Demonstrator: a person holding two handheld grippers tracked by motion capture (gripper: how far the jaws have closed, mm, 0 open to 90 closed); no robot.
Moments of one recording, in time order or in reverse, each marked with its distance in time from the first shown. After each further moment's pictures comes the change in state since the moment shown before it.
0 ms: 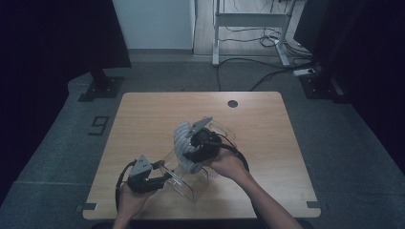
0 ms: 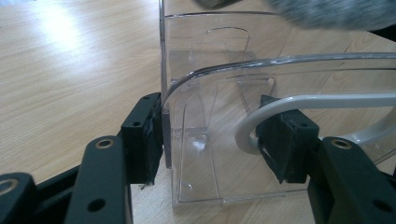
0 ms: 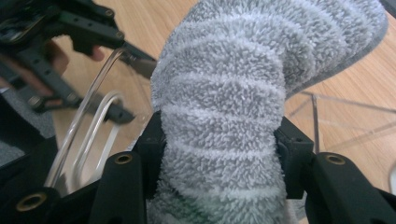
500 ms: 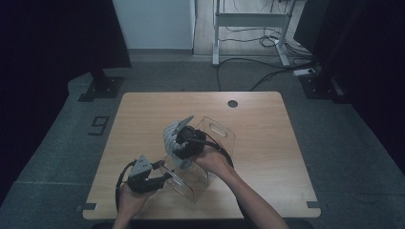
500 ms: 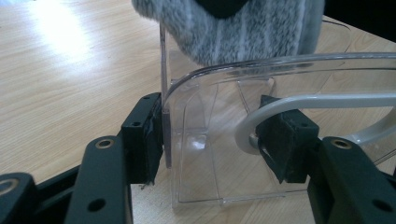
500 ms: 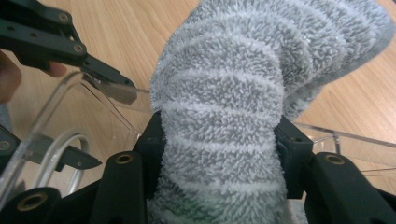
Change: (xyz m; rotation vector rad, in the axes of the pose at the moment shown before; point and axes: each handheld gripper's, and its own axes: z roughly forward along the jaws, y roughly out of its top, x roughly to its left) left arm 0.000 0.000 0.000 -0.002 0.001 -0.002; right arm -0.002 0.021 0.048 0.057 -0.039 -0.010
